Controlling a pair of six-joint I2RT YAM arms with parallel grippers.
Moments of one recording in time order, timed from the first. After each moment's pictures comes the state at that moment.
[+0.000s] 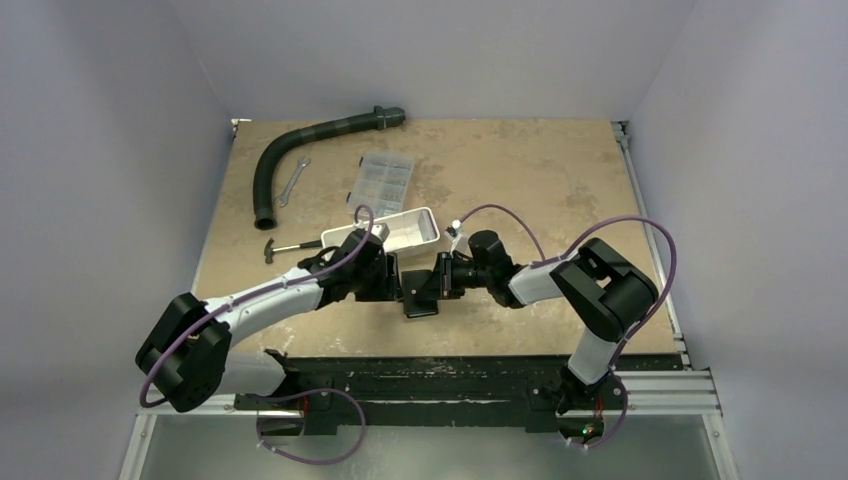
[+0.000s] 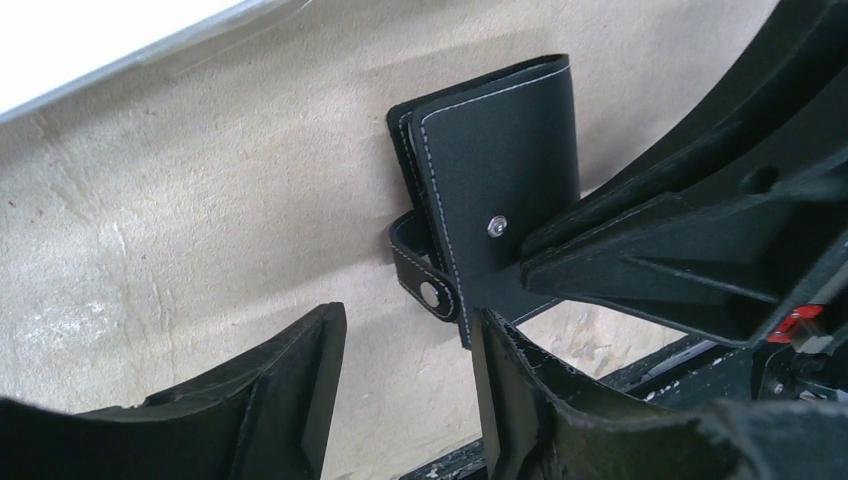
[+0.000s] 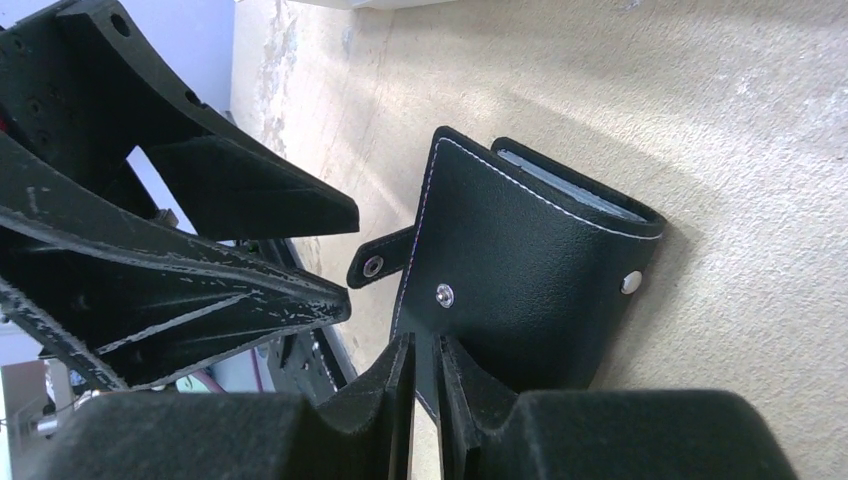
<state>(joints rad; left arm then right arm) -0.69 1.30 0.66 -0.30 0.05 -0.67 0.68 1.74 0.58 0.60 -0.60 0.83</state>
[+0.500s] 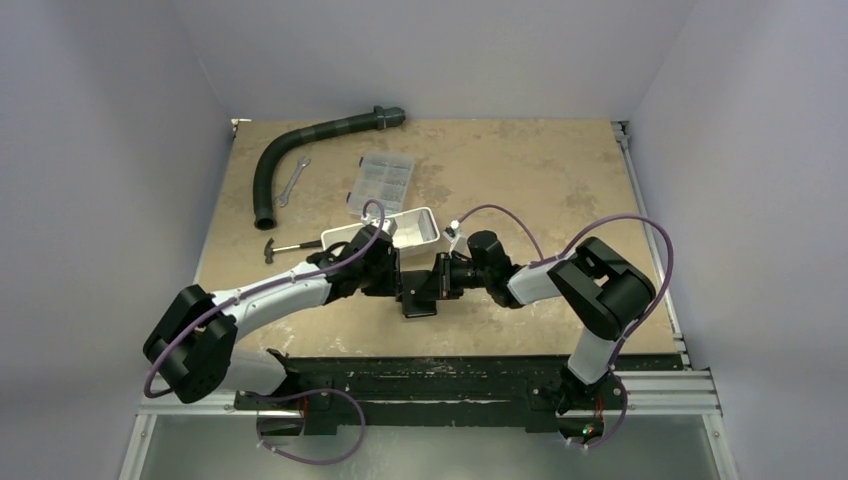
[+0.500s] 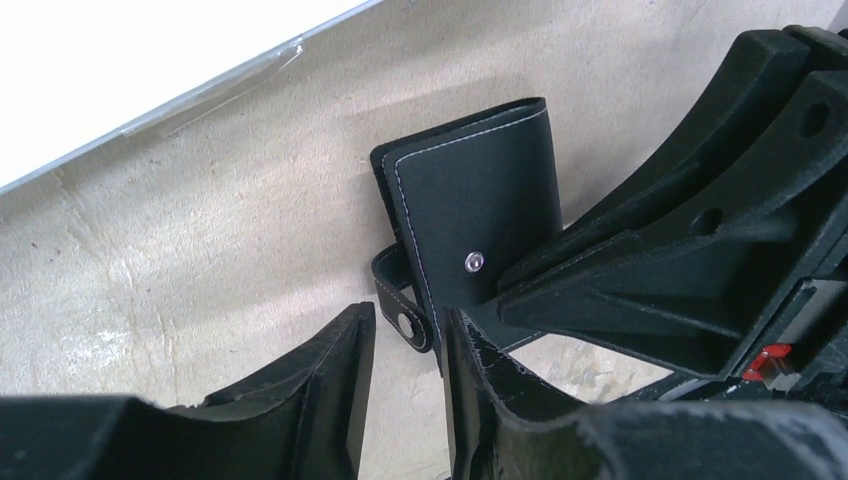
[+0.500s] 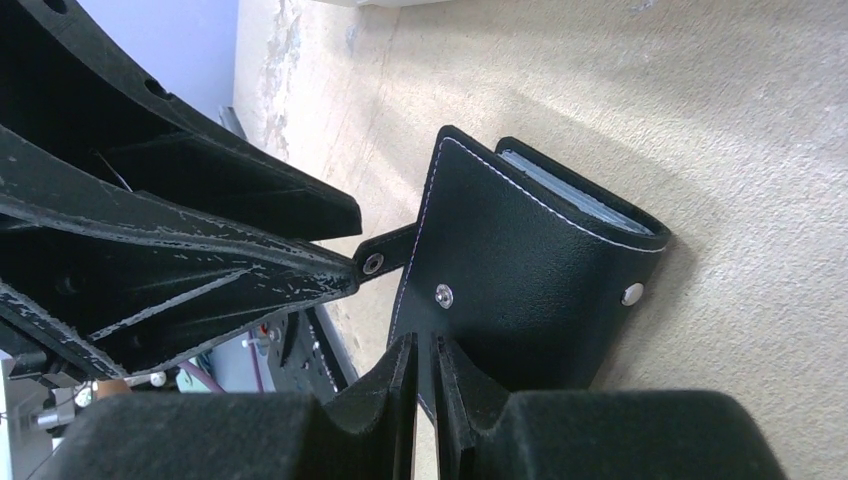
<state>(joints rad) -0.73 1.34 0.73 -0.32 -0.03 -0.65 0.68 1.75 0.59 0.62 -0.61 0.83</state>
